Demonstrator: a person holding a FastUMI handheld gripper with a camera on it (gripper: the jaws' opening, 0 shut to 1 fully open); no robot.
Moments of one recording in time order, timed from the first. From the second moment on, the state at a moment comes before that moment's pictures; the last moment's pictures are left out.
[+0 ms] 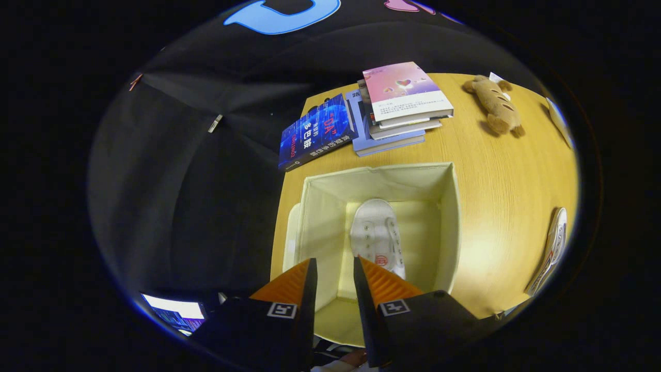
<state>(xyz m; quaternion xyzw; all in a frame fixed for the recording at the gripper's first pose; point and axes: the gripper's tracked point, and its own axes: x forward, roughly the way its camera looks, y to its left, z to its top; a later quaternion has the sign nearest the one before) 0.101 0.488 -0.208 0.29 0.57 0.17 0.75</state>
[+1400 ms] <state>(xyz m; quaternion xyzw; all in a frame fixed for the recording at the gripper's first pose) -0.095 0.067 -0.356 0.18 0.58 -0.05 0.79</state>
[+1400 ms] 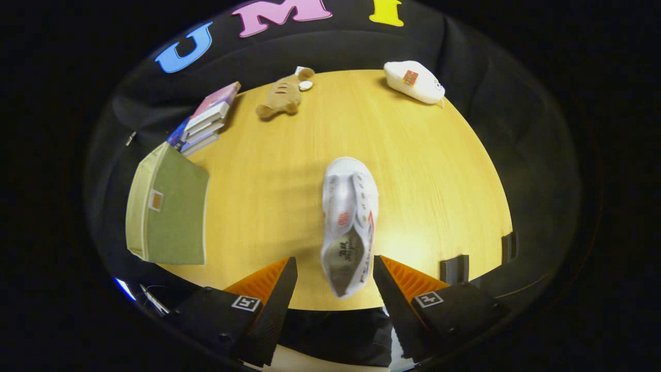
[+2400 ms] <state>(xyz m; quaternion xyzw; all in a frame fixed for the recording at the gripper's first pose) -0.080 0.037 -0.428 0.13 0.64 -0.04 0.76</state>
